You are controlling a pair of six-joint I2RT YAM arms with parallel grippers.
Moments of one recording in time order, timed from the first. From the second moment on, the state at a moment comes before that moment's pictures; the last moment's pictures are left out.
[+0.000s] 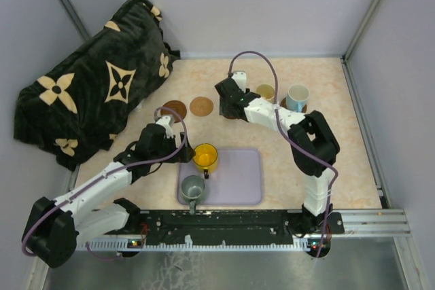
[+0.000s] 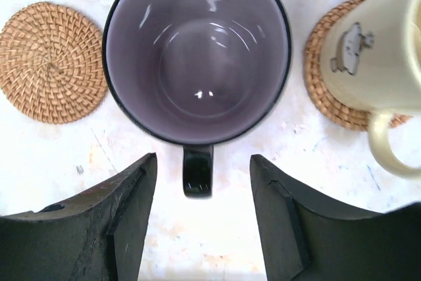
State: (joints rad) left arm -0.56 1.03 0.51 -0.18 0.02 -0.47; right arm 0.69 1.95 1.47 -0.39 0.44 0.55
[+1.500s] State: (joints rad) left arm -0.90 1.18 0.61 -0.24 -0.05 -0.46; right arm 0.76 1.19 0.96 -0.32 0.47 0.55
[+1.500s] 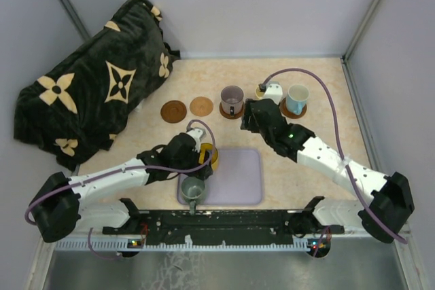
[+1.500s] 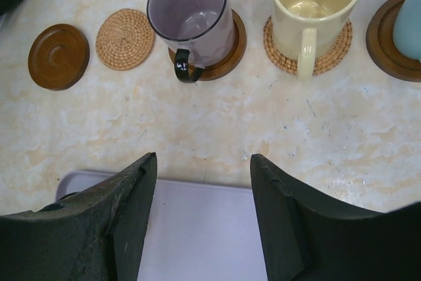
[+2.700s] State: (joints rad) left arm -0.91 1.15 0.66 -0.30 -0.28 -0.45; right arm 0.79 1.10 0.83 -0.34 0.47 0.60
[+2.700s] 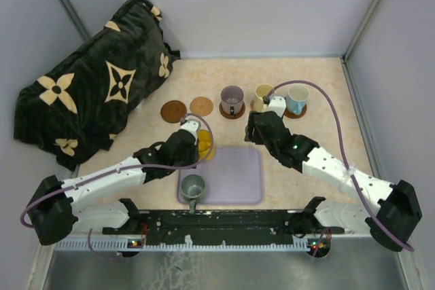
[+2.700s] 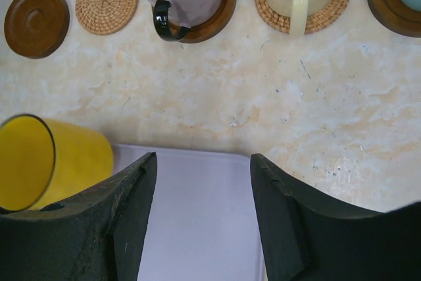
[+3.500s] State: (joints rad) left arm -0.78 1.64 1.13 -0.12 -0.60 -0.29; right arm 0.80 0.83 0.64 -0.35 0.50 0.63
